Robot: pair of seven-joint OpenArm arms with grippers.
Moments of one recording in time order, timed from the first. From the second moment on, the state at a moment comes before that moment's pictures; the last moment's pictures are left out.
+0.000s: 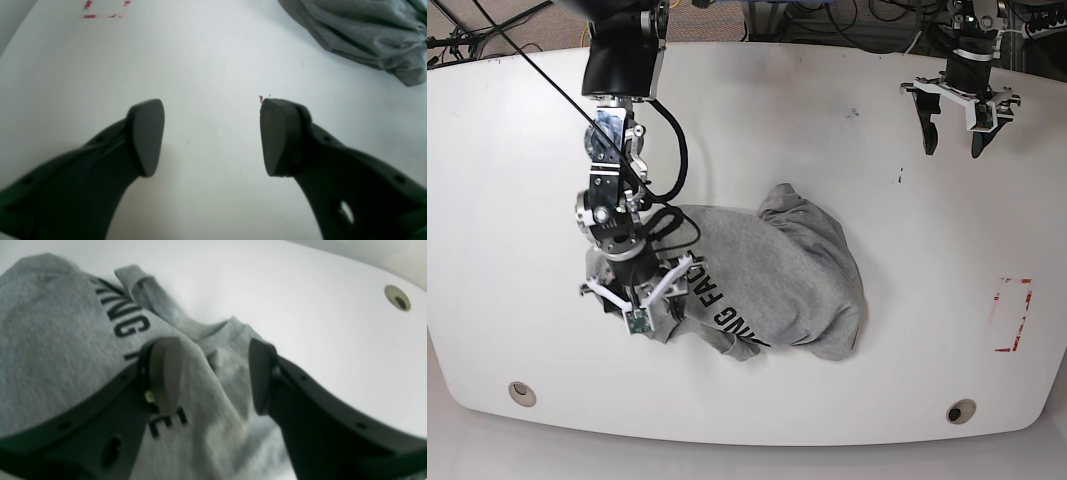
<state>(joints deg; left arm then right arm) 38.2 -9.1 -18.4 107.7 -9.6 -13.0 3.3 12.2 -1.3 4.1 90.0 -4.4 18.4 -34.7</state>
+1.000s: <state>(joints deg) 38.5 -9.1 -19.0 107.7 -9.5 -12.9 2.9 32.2 -1.6 -11.9 70.8 -3.7 19.0 -34.3</state>
